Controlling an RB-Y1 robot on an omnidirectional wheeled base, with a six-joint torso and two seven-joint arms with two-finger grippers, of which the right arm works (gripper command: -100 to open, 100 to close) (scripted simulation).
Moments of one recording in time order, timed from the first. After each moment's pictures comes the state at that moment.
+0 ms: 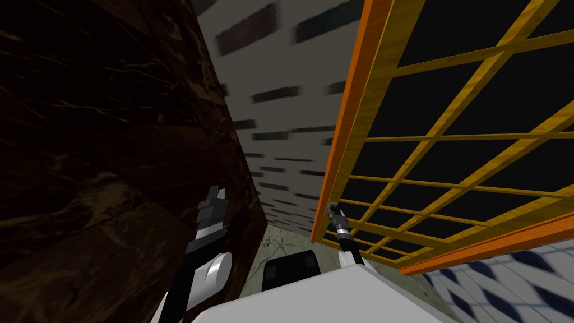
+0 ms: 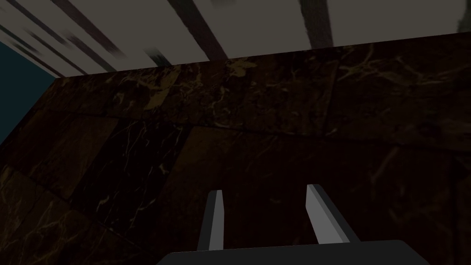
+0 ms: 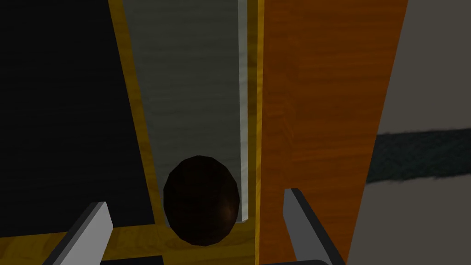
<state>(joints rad) 0.13 -0.11 -0.24 -0.85 -0.14 -0.81 1.53</state>
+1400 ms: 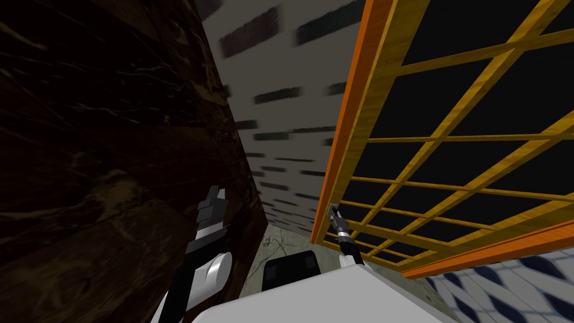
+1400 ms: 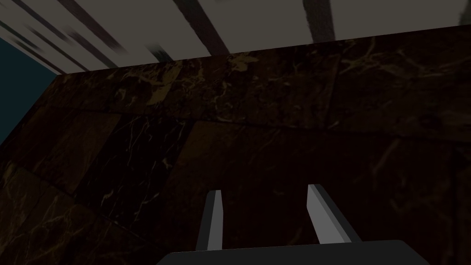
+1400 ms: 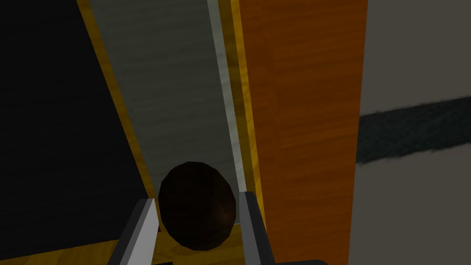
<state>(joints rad) 0.16 -0.10 -0.22 -0.85 -0.16 -0.83 1.42</state>
